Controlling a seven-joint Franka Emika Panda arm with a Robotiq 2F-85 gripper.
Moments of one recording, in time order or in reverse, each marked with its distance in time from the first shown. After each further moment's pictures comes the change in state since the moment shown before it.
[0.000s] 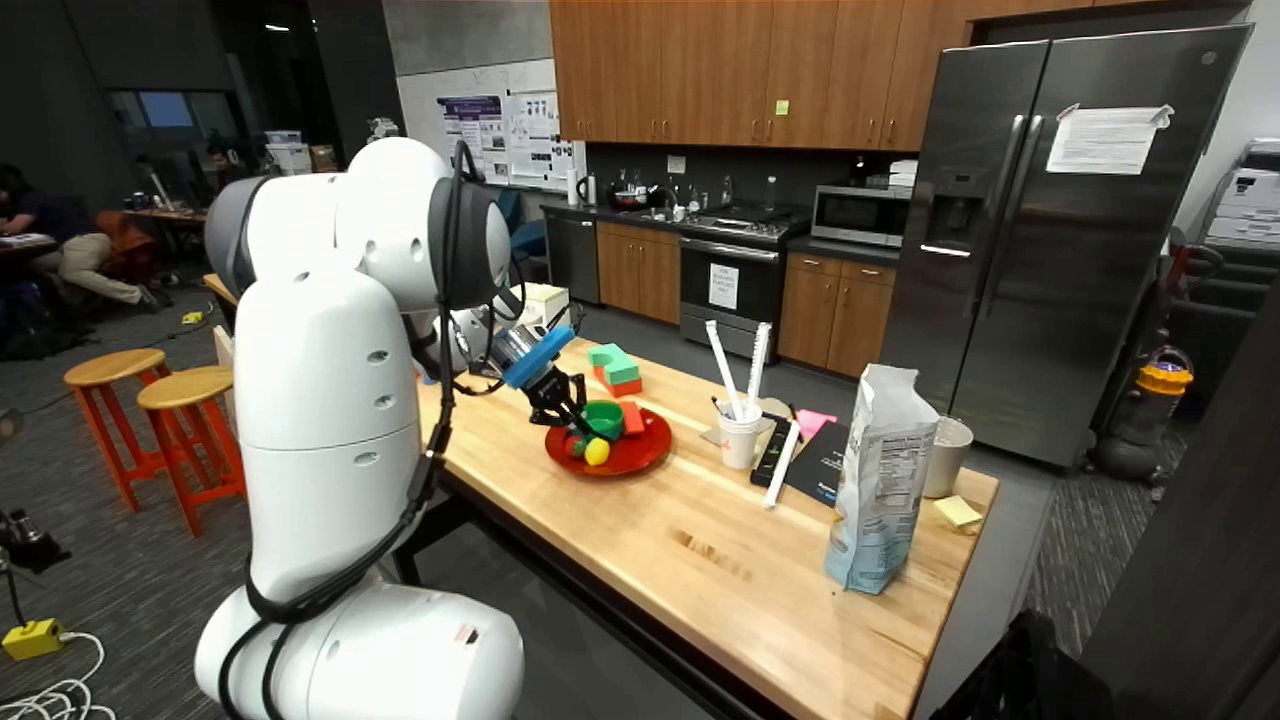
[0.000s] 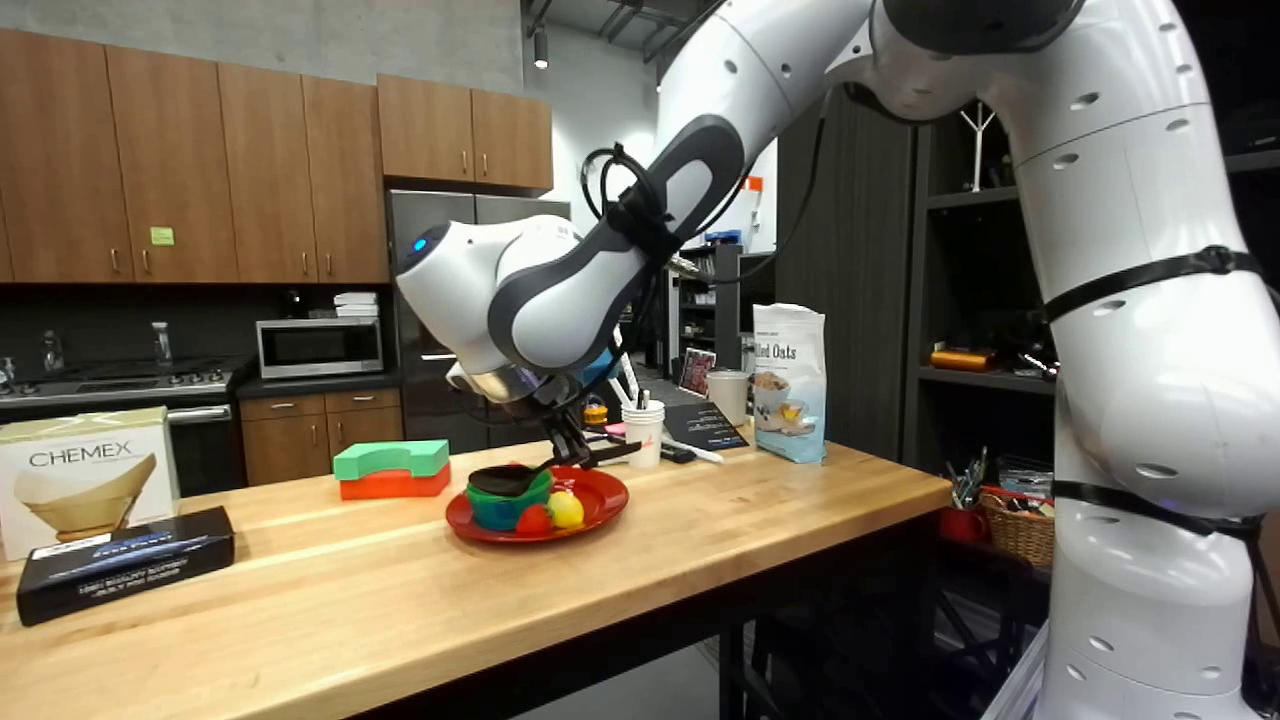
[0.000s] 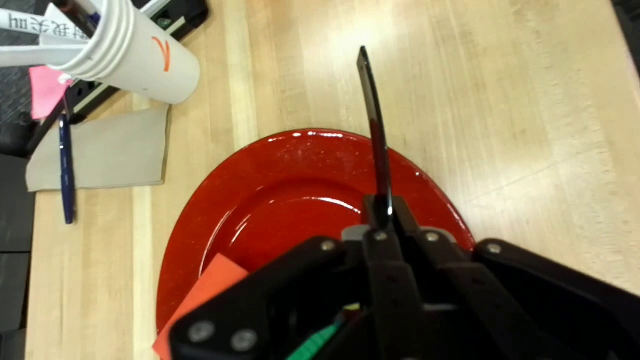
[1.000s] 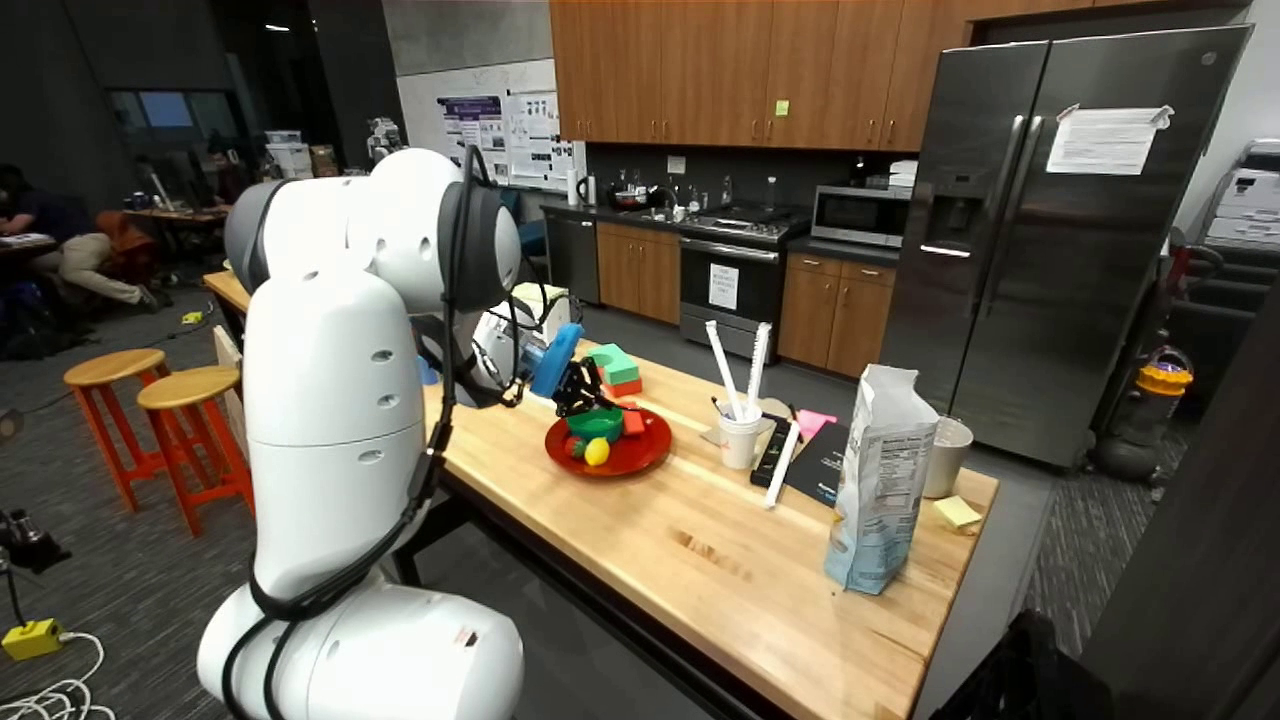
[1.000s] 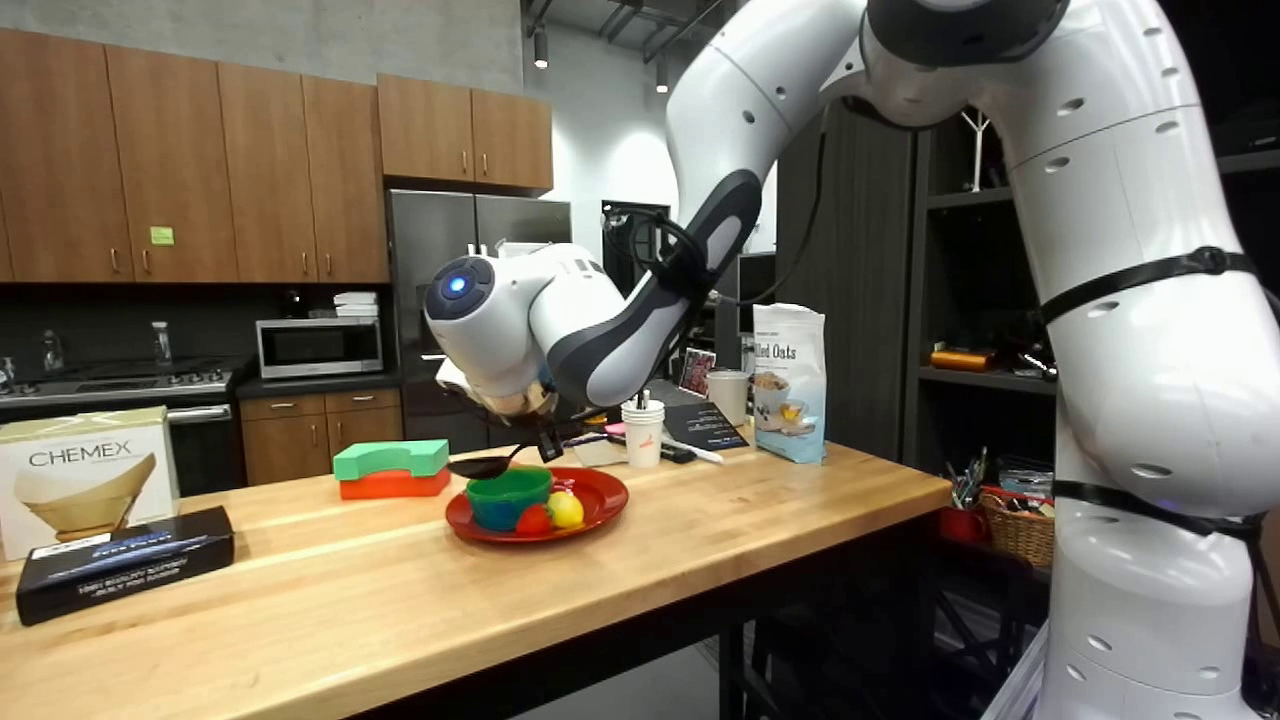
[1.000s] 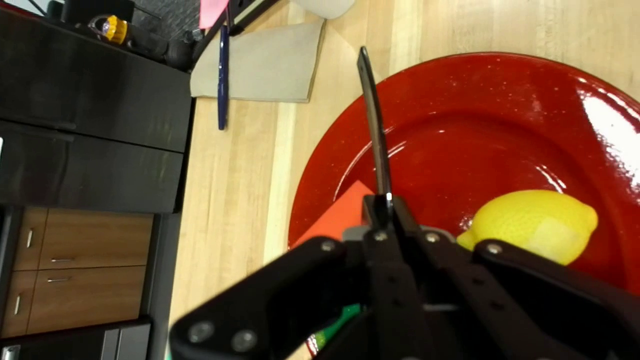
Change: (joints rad) arm -0.020 0.021 -0.032 -0.049 -0.437 0.255 0.170
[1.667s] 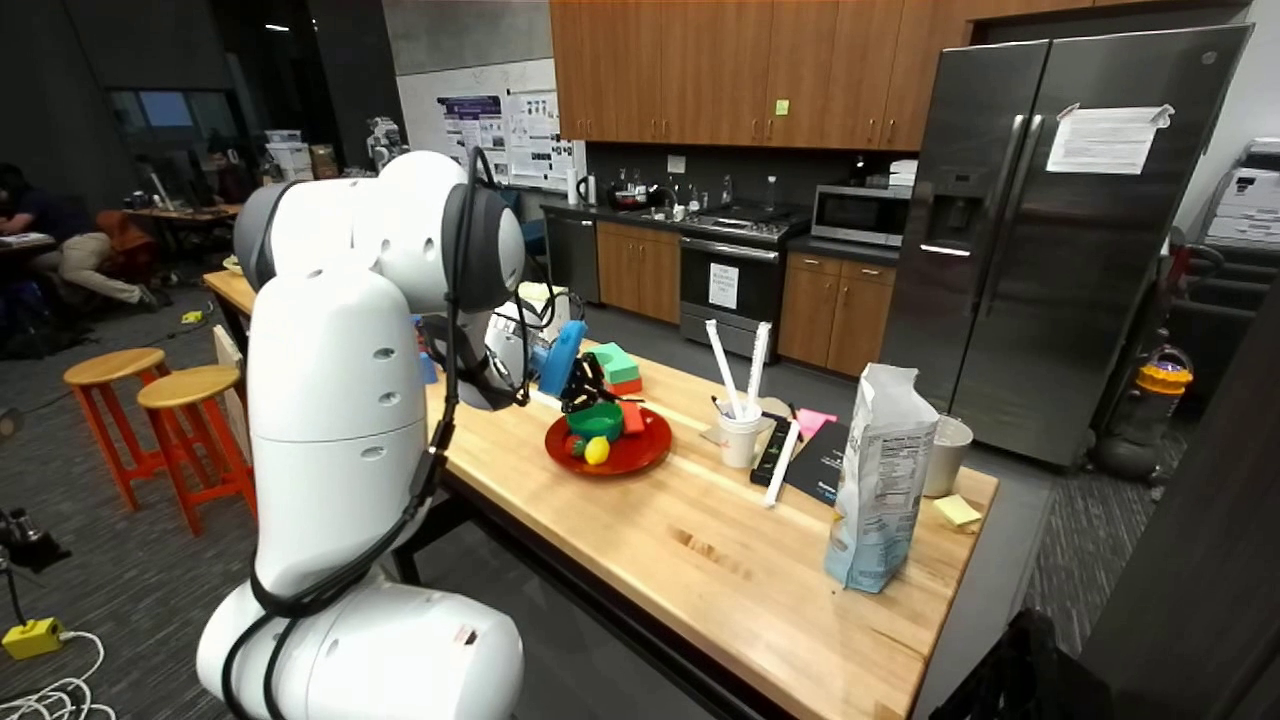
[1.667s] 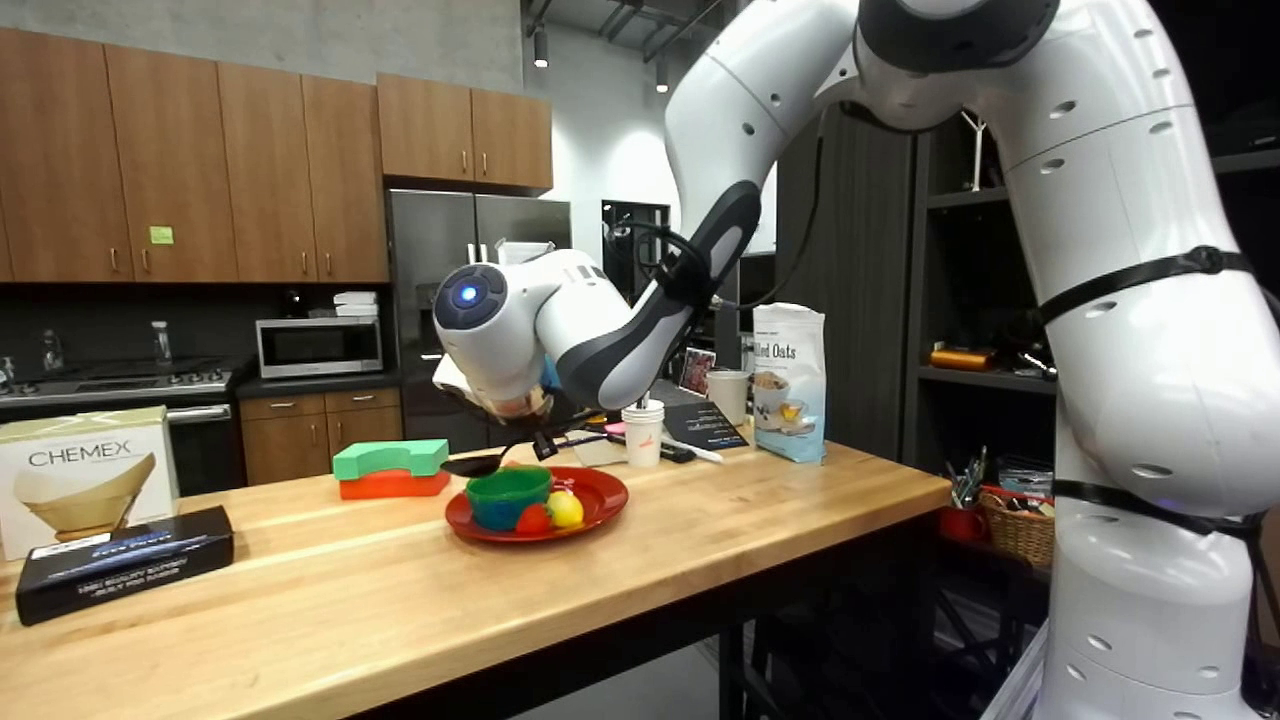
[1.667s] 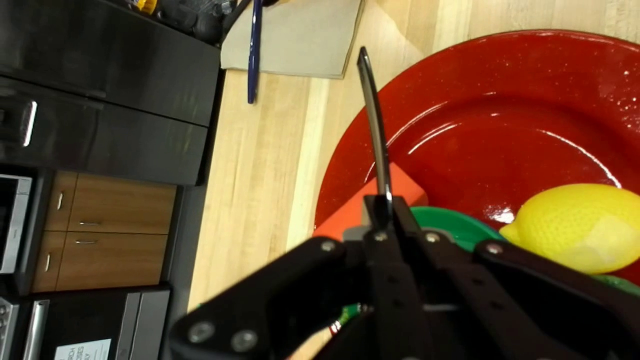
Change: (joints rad) arm 0.000 0.015 -0.021 0.007 -0.111 0.065 0.018
